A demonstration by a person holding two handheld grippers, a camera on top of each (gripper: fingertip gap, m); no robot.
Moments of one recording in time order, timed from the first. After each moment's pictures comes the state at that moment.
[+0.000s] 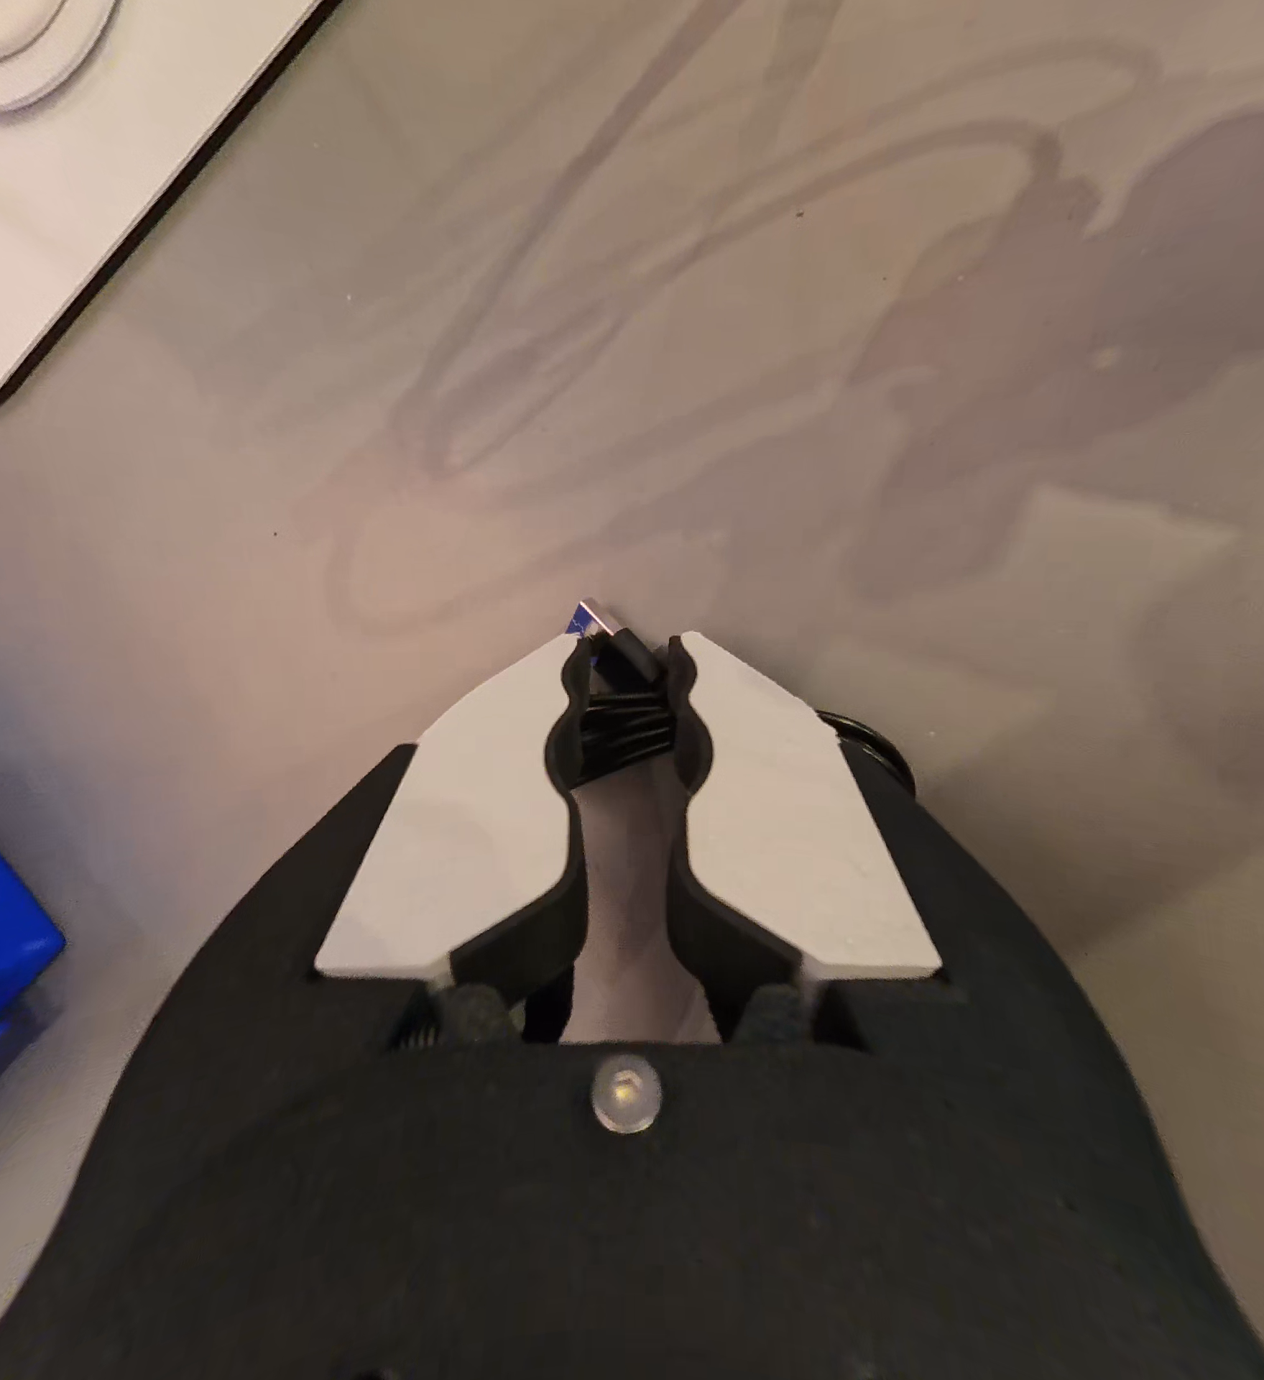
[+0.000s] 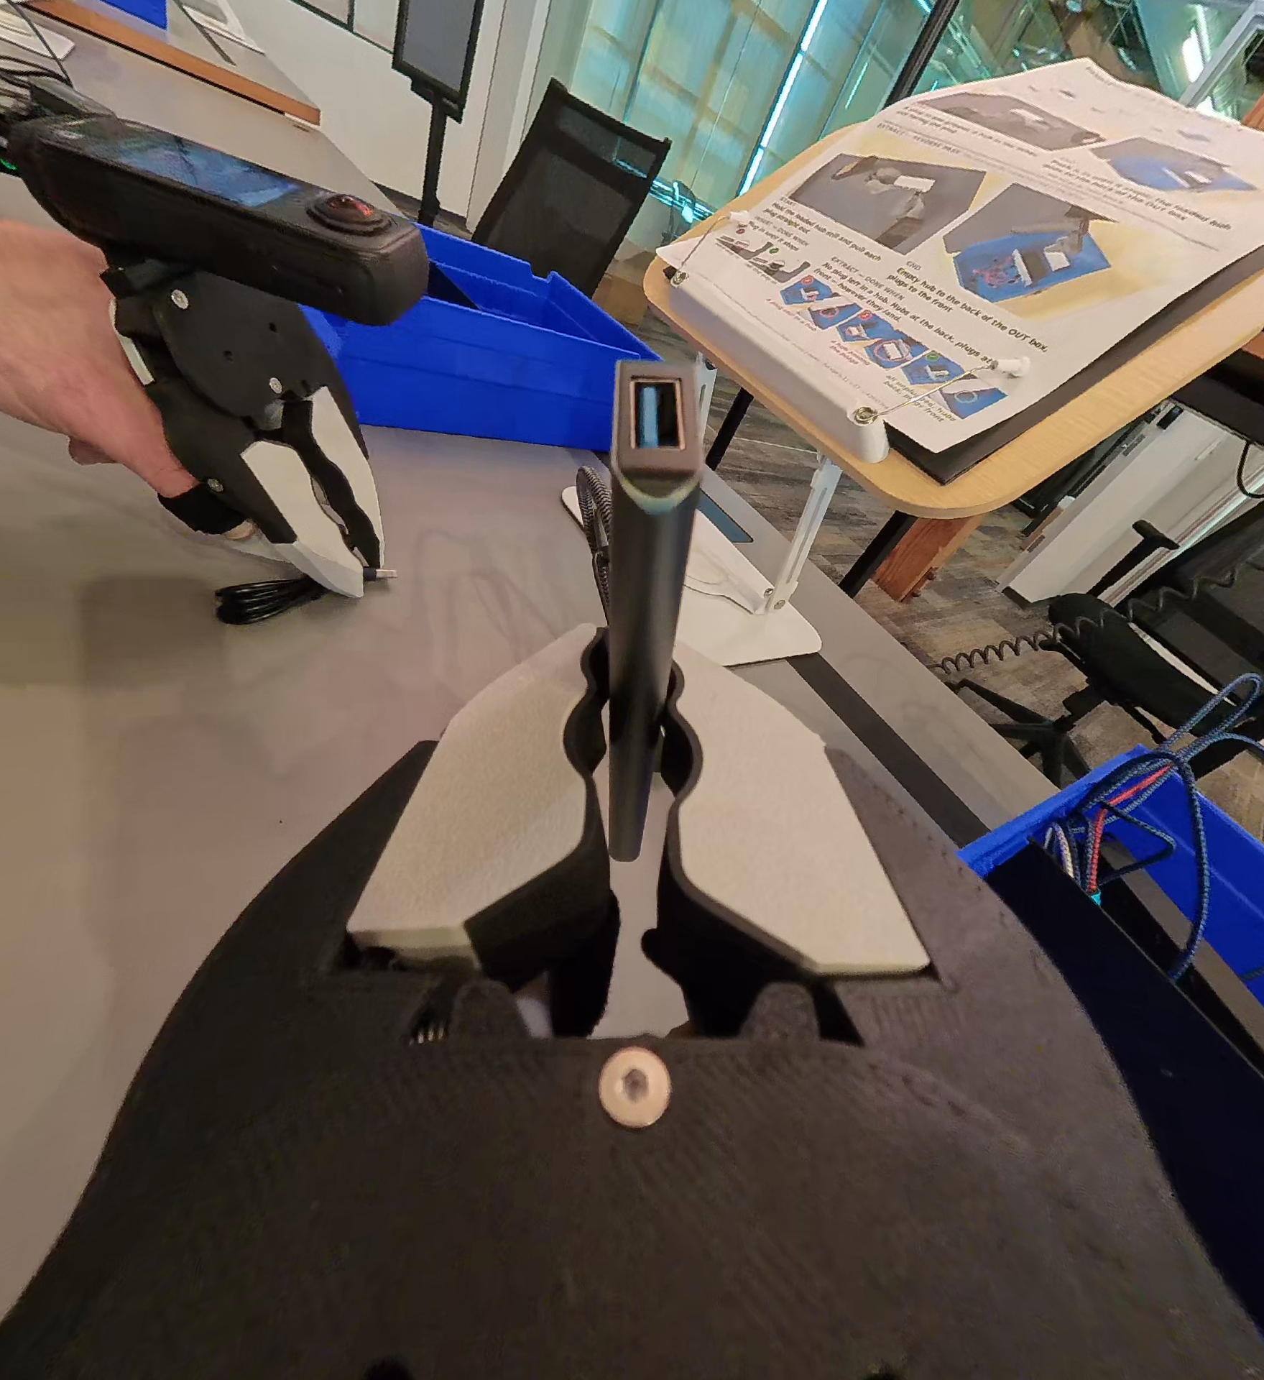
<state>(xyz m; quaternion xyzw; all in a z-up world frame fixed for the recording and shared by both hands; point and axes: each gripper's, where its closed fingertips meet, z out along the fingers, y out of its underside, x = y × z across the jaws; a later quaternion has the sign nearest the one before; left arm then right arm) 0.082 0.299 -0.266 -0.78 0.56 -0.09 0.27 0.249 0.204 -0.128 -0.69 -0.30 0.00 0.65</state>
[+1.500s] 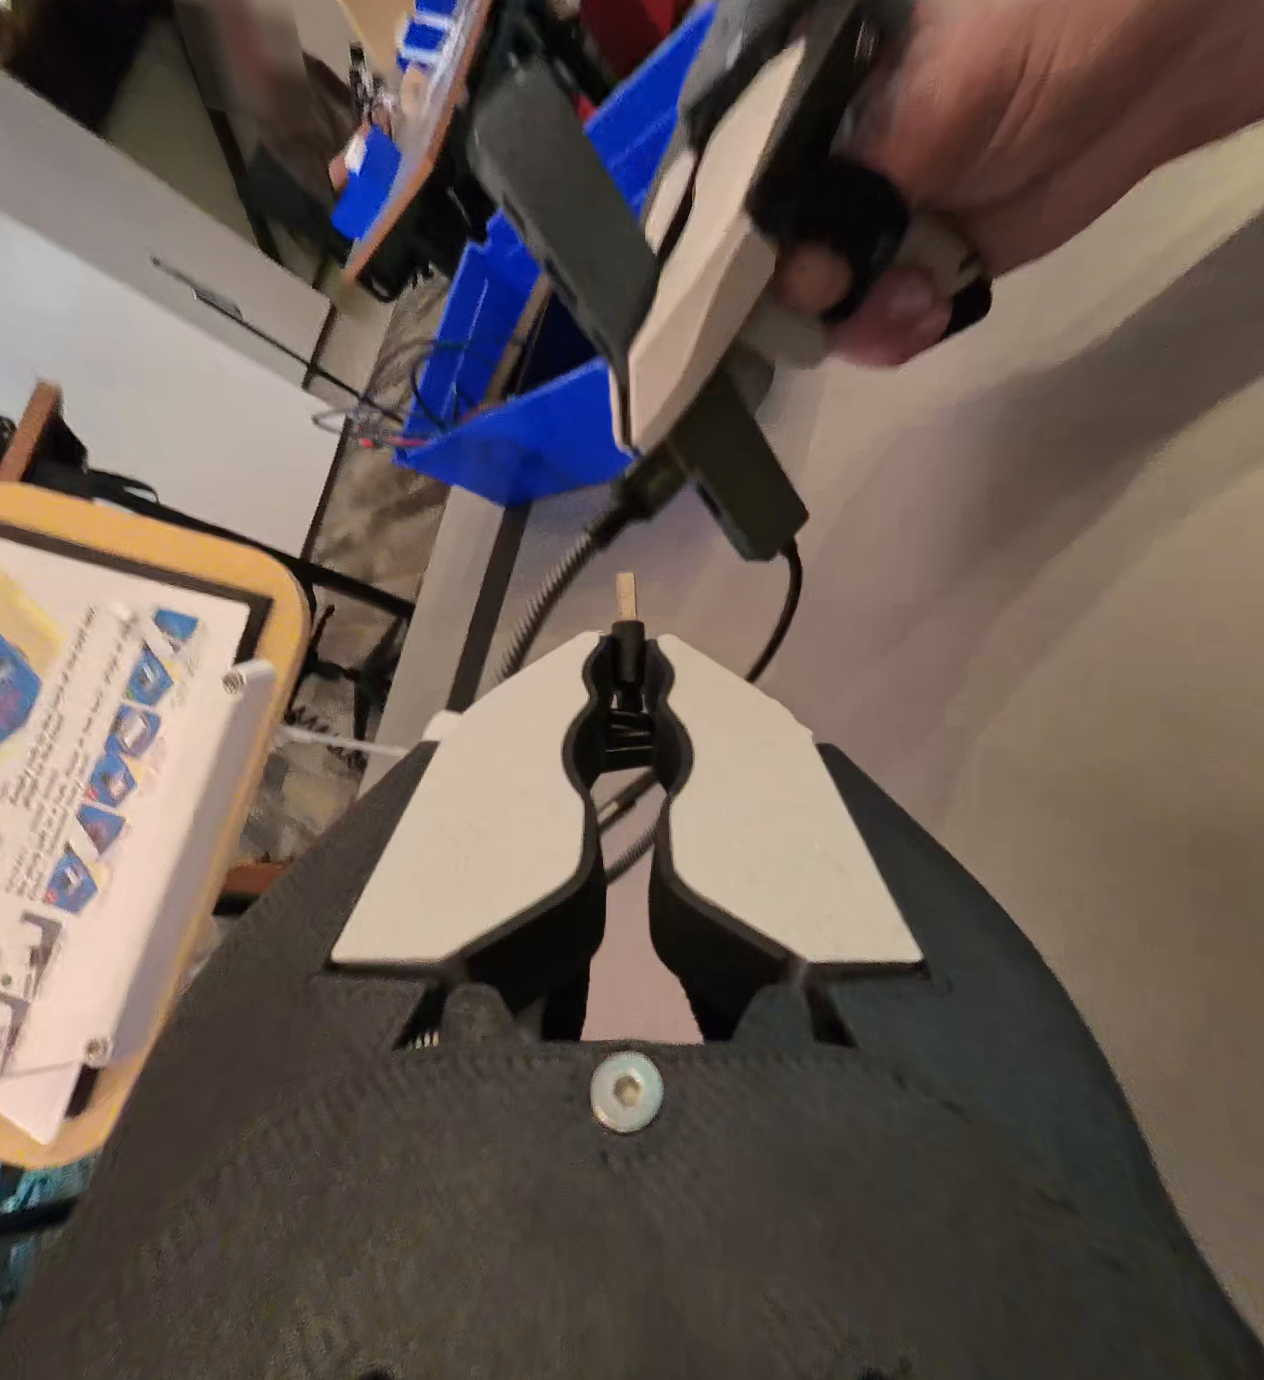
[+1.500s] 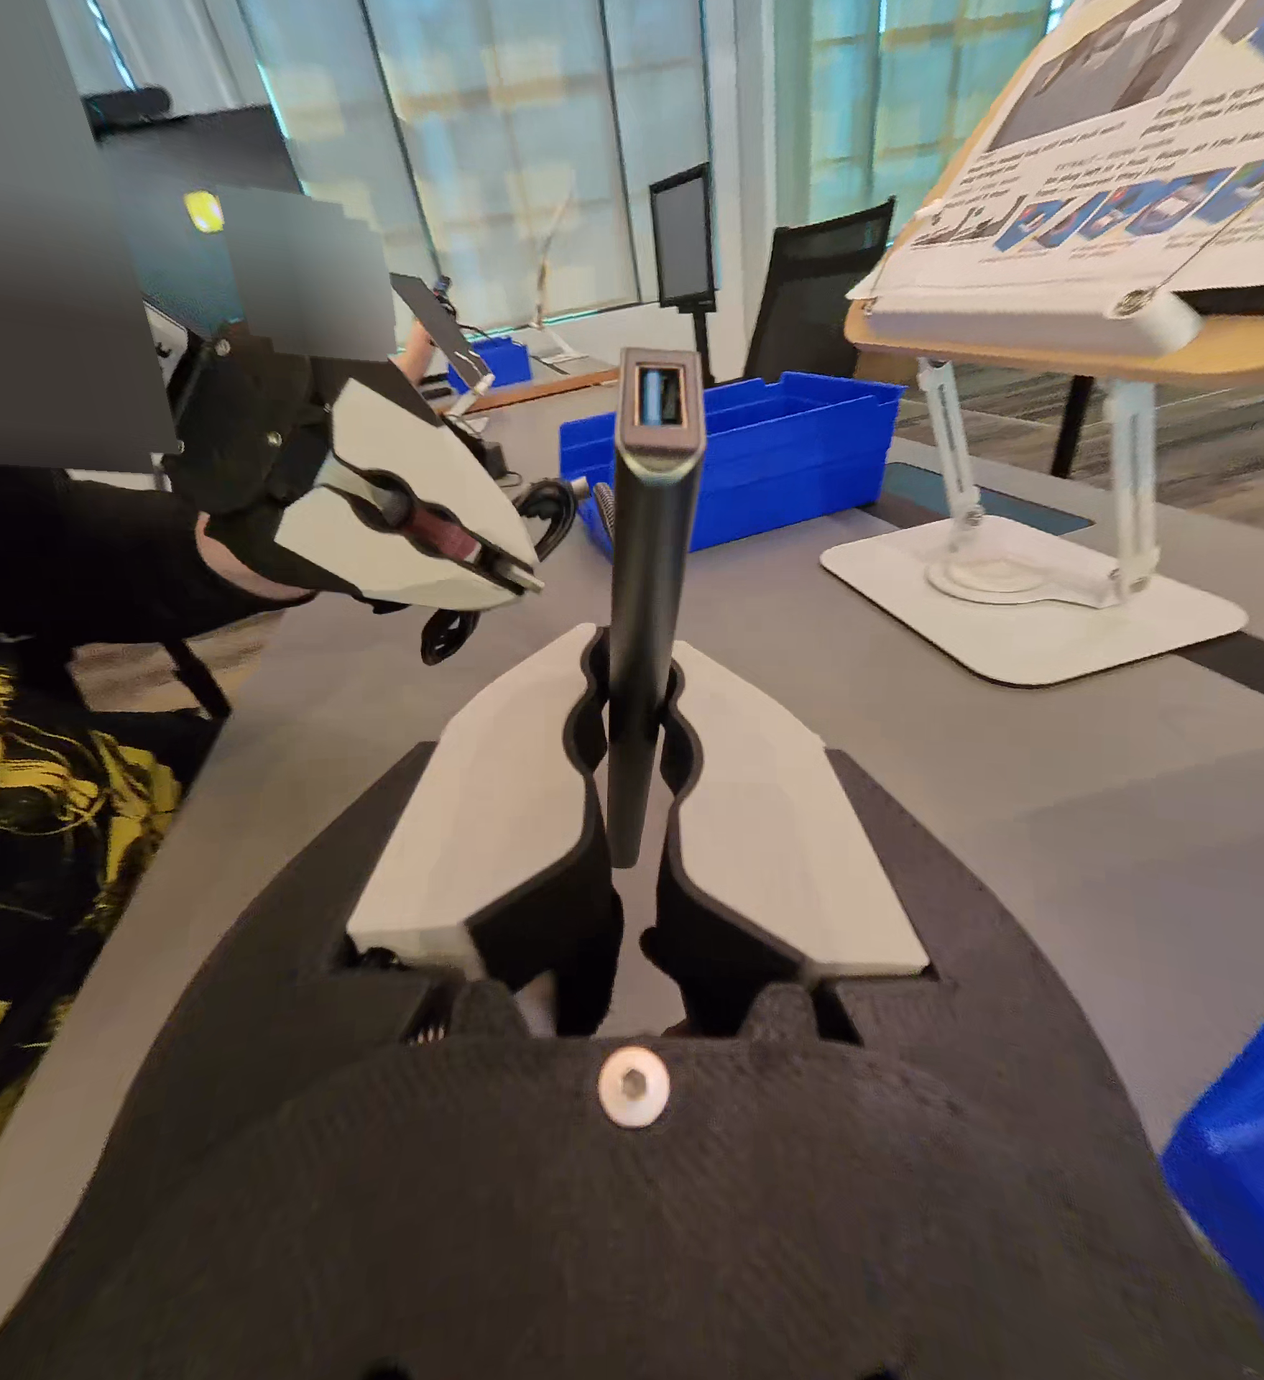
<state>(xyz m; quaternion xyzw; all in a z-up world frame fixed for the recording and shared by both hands) 0.167 0.199 -0.125 -0.40 0.74 -0.12 0.53 0.226 0.192 -0.126 -0.68 -0.24 0.33 0.61</state>
